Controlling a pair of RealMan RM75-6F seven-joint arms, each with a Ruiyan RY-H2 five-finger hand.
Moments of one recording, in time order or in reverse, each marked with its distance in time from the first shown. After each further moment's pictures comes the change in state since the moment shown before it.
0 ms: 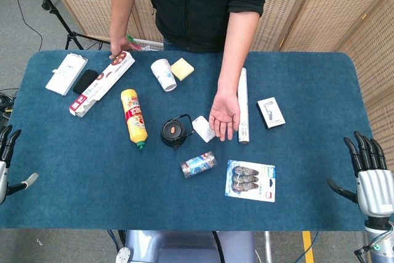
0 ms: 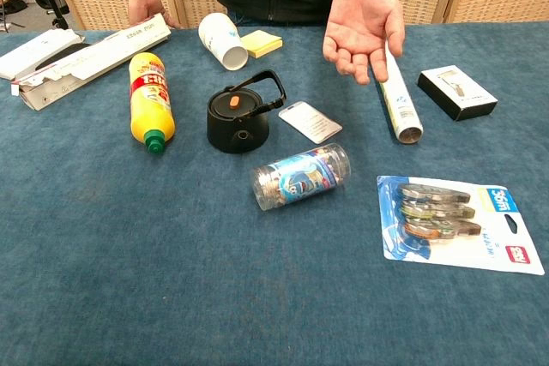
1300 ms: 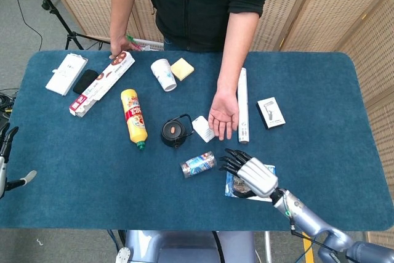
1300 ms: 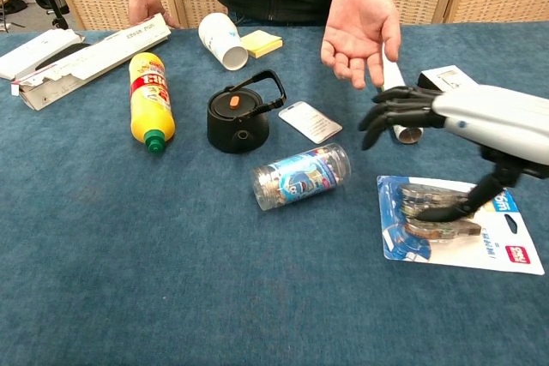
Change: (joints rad) left arm -0.017 0.018 -0.022 -0.025 -0.073 -0.070 -0.002; right arm 0.464 -0.229 -0.092 0.055 -0.230 -0.531 0.112
